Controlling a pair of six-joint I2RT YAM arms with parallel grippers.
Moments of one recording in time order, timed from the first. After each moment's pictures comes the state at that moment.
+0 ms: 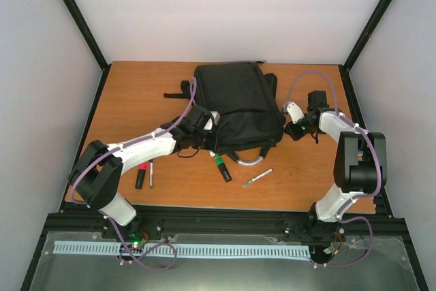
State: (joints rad) left arm -0.71 1.58 0.99 -0.31 0.21 -0.57; right arm -0.03 1.68 1.01 -0.53 -0.39 -0.61
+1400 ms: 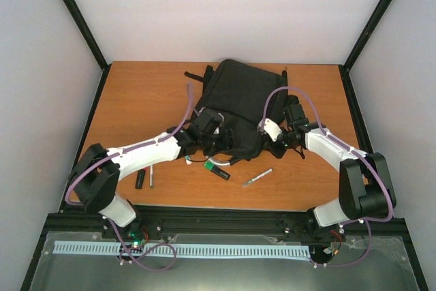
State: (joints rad) left arm -0.81 1.54 1.03 -0.31 0.17 -0.98; right arm 0.24 1.46 0.83 -0.52 -0.45 -0.61
